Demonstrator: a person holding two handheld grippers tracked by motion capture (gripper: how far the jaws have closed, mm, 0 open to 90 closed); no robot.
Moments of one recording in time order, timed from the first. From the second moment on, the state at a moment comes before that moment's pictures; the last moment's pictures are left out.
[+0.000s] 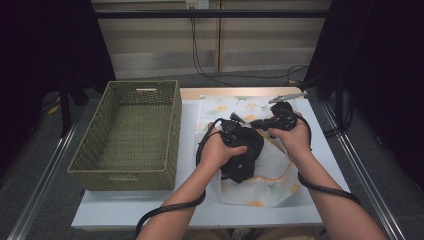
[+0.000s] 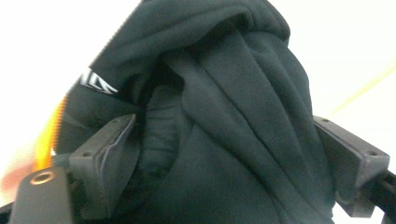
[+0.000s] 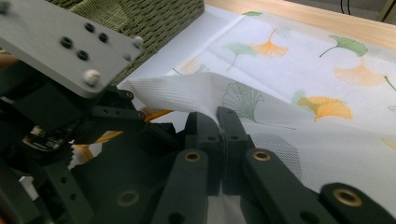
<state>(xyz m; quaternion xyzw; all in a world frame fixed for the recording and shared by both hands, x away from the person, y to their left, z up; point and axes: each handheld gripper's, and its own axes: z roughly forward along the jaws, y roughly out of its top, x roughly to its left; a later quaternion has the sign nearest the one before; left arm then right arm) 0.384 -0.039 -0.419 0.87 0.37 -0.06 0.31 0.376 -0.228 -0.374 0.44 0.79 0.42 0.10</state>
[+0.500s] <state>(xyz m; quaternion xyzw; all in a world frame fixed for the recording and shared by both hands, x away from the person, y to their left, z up) 0.369 -0.034 -0.409 0.90 0.35 -0.02 0.28 0.376 -0.229 -0.374 0.44 0.79 0.42 0.10</state>
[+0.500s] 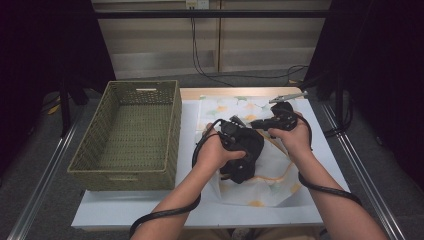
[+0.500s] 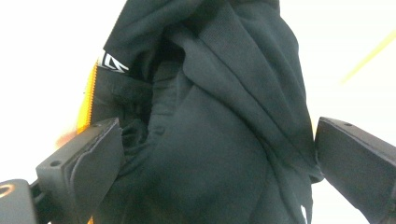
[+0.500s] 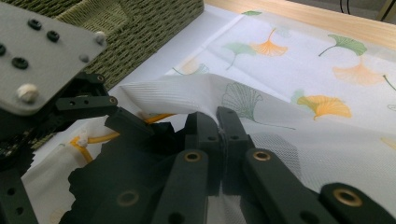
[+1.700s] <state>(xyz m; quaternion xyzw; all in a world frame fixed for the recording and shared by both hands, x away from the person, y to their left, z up) 0.356 -0.020 -0.420 0.91 0.34 -0.02 0.25 0.375 -0.229 -0.373 0.44 0.79 0.42 0.10</state>
